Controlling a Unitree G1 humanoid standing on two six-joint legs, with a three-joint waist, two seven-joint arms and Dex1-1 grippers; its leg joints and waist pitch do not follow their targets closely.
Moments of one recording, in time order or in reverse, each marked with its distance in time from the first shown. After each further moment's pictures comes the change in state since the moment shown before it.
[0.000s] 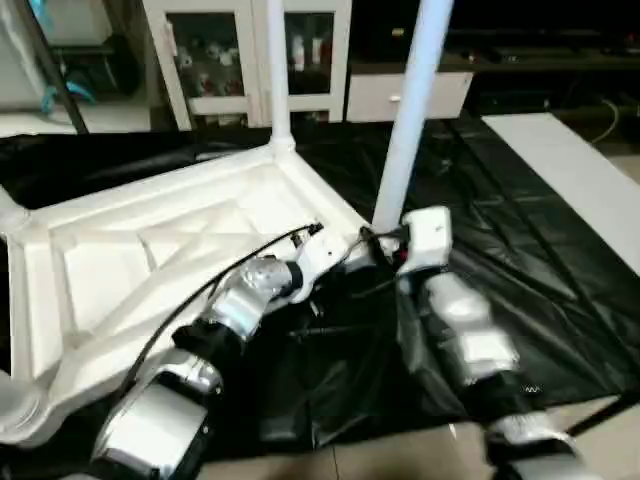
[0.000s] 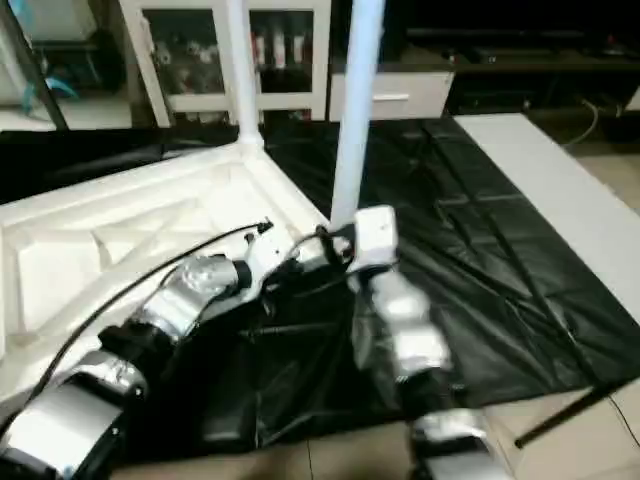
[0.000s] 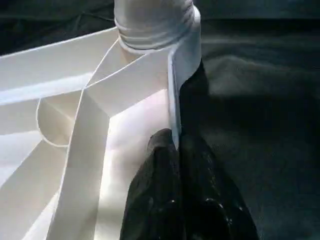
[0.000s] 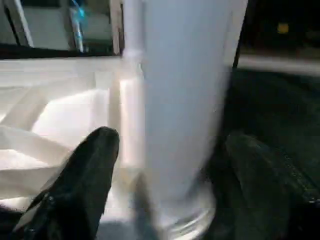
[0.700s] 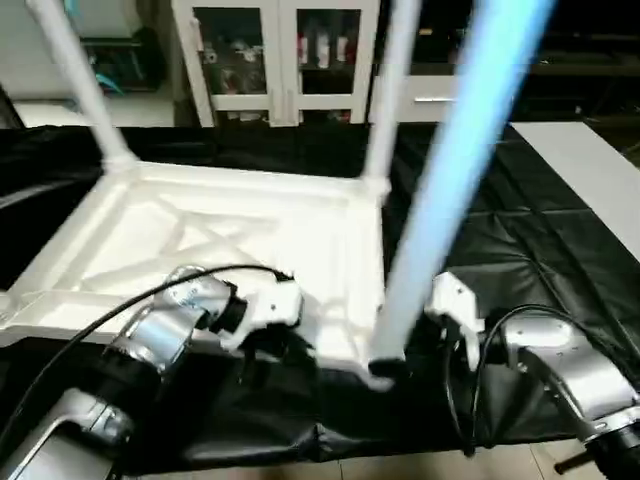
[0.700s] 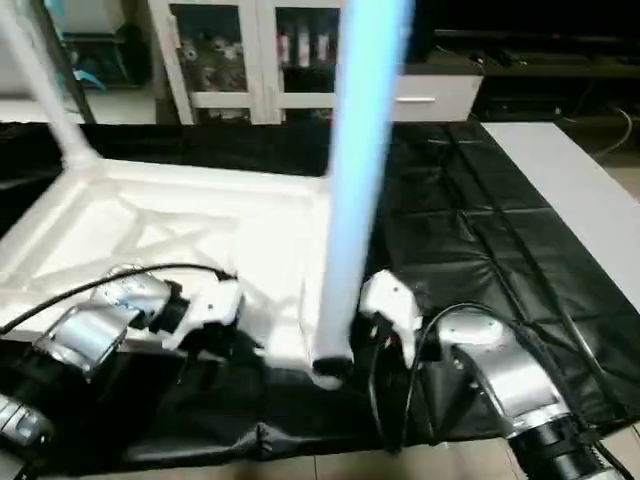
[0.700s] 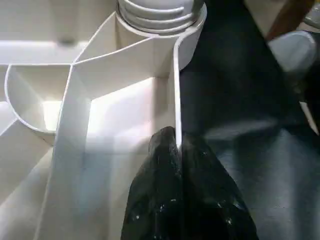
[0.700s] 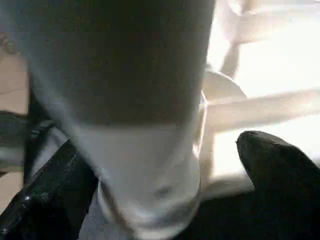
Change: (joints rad) left arm 0.188 0.278 -0.124 -0.406 -0.150 0.031 -0.687; right arm 0.229 -0.401 0.260 -0.411 0.118 0.245 0.755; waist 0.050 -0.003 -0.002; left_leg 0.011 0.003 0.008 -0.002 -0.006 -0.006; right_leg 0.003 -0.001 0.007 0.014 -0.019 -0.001
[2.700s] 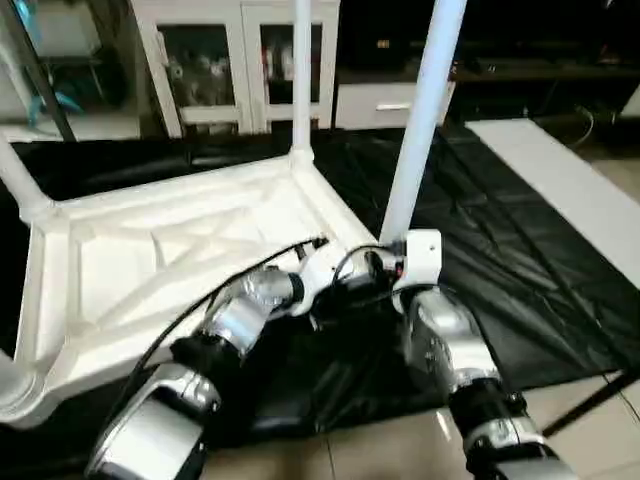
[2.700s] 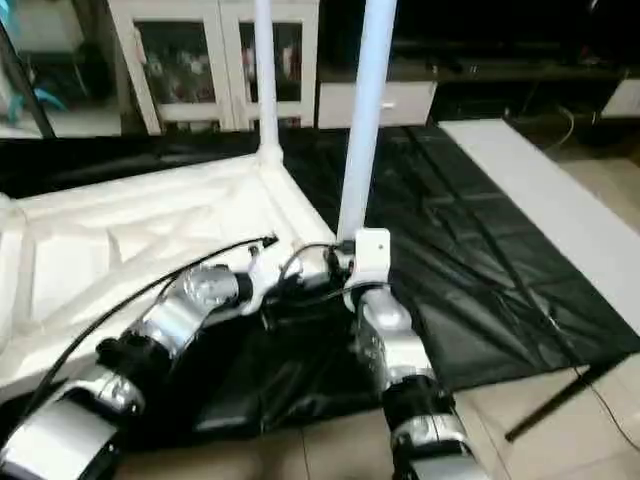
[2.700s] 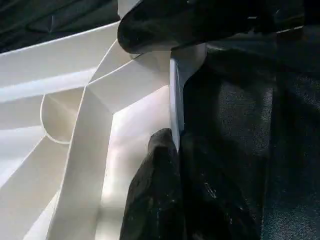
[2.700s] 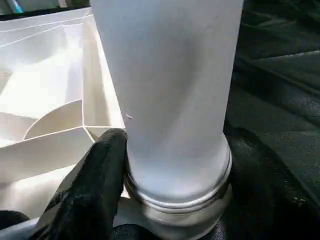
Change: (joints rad) left arm -0.159 -0.331 0.066 0.378 0.199 -0.005 0.764; right arm -0.237 0.575 -0.305 0.626 -0.144 -0.213 -0.988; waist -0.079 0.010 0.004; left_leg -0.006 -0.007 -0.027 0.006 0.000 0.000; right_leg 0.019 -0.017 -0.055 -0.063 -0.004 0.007
